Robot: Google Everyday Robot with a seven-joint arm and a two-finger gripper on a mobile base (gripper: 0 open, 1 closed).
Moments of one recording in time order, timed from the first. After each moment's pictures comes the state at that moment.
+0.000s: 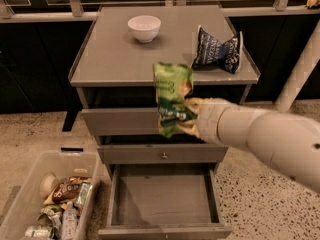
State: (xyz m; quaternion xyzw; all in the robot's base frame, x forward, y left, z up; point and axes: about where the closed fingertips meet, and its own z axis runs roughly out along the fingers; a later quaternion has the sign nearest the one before) arm 0.517 -0.081 0.827 -0.61 0.61 -0.10 0.50
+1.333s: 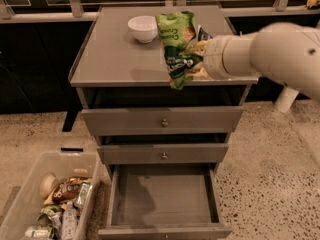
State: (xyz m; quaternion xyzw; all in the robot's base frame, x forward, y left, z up) arm 0.630 -0.107 0.914 -0.65 0.57 -0.15 0.48
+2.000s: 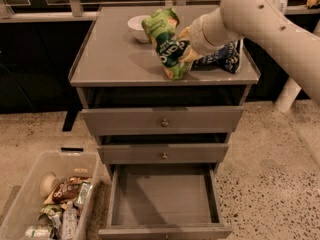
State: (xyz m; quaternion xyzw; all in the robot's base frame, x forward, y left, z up) arm 0.729 -0.097 0.891 -0.73 0.55 -0.13 0.39
